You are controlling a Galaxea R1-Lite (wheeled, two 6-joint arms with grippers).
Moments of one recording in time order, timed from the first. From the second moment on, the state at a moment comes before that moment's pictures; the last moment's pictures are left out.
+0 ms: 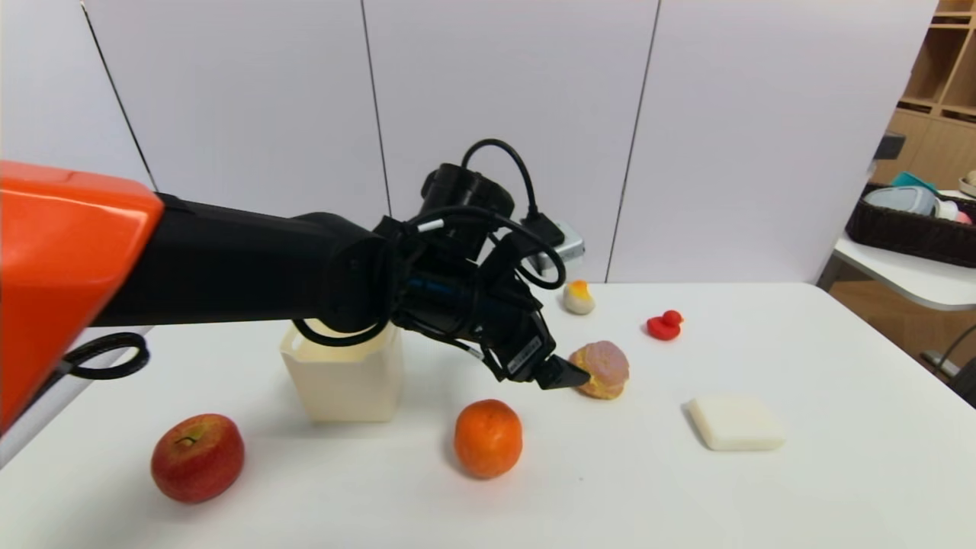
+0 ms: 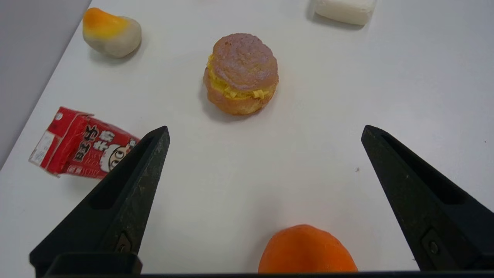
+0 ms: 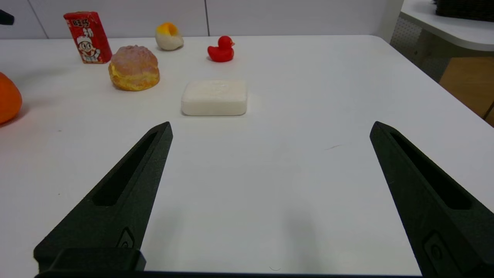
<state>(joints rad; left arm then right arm) -0.72 2.03 -1.55 0.12 -0.36 0.39 0.00 0.00 0.00 0.00 0.00 0.00</state>
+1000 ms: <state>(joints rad) -0.74 2.38 -1.79 -0.03 -0.41 0.39 0.00 0.00 0.00 0.00 0.00 0.00</state>
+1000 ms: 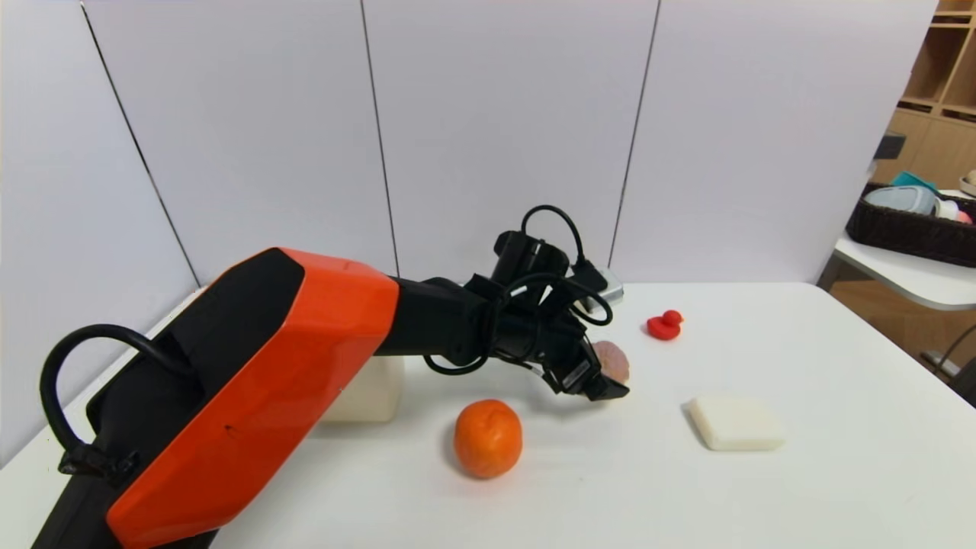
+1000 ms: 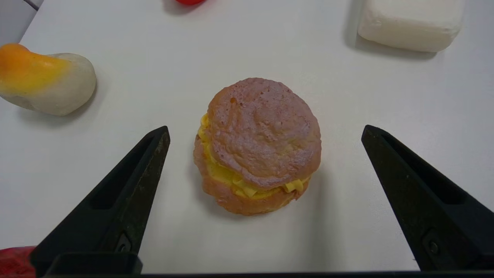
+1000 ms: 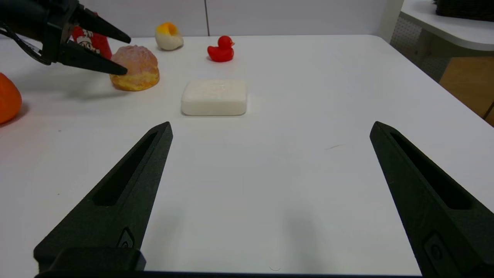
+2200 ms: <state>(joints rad) -0.74 2.47 -1.83 -0.07 -0.41 0.39 0.00 0.00 0.00 0.00 0.00 0.00</state>
